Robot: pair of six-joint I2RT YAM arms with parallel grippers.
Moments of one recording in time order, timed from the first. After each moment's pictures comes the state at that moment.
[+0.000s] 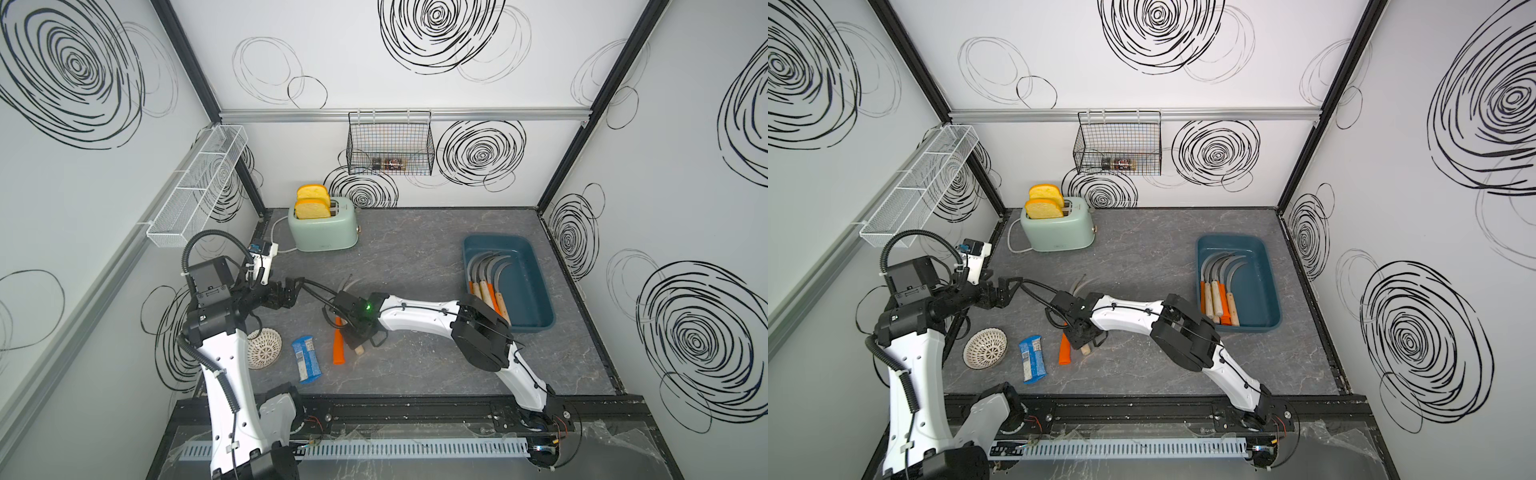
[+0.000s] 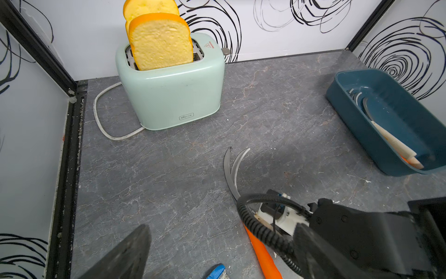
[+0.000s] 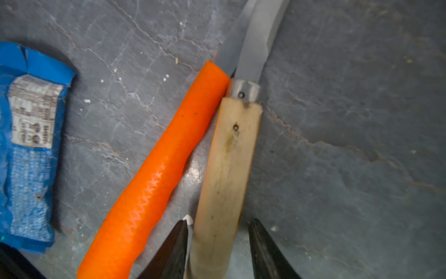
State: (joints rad) left arm 0.49 0.92 1.06 -0.92 0.69 0.43; right arm 1.18 2.25 1.74 -0.70 0.02 0.48
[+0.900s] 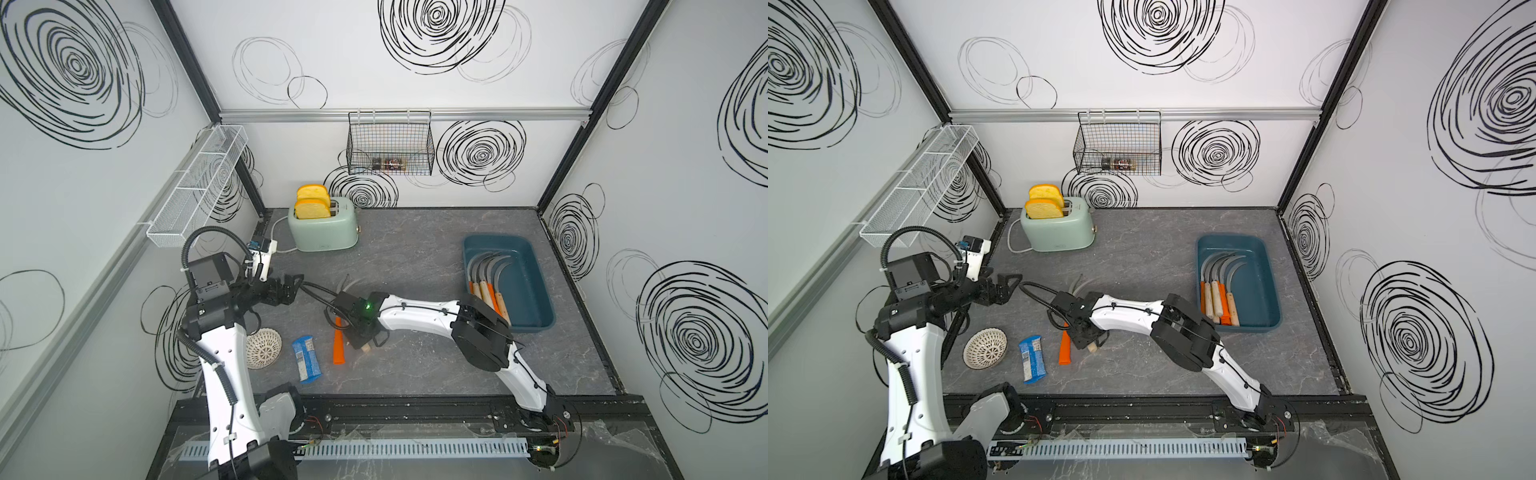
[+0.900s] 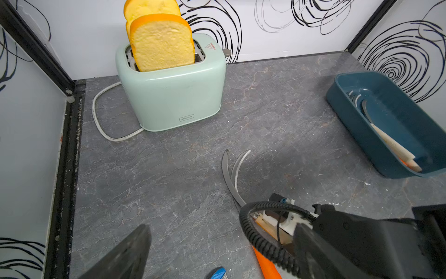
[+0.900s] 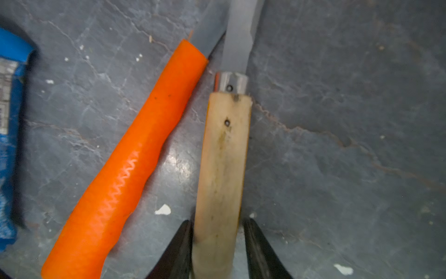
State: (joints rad) left arm 0.49 0.95 1.07 -0.91 0.70 0.42; right arm 1.19 2.26 1.77 -0.78 0.06 0.44
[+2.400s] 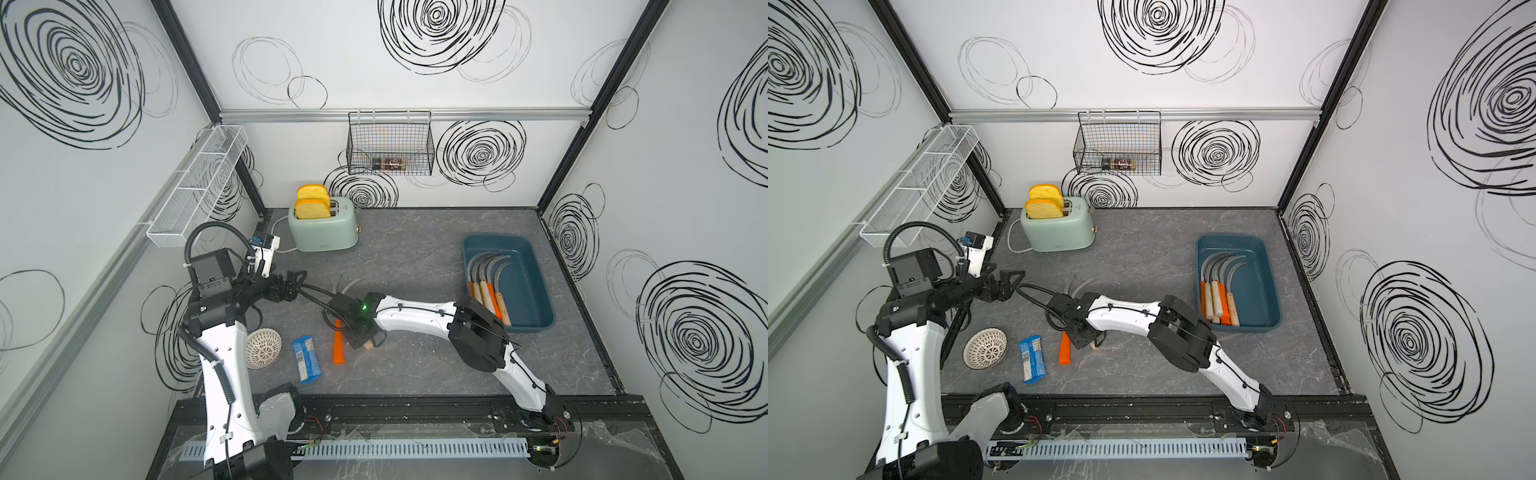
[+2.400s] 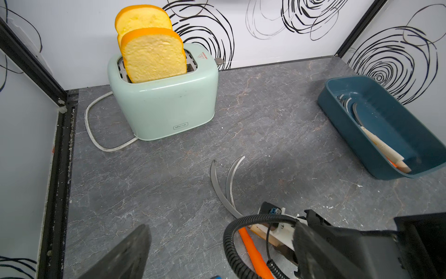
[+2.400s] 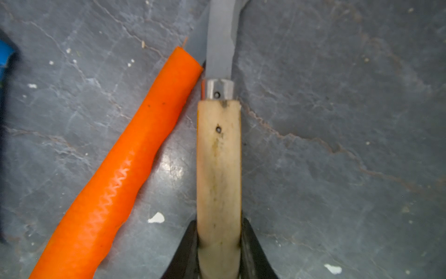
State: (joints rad) left arm 0.45 0.97 1.10 -0.89 0.71 0.39; right arm 1.19 2.28 1.79 -0.80 0.10 0.44
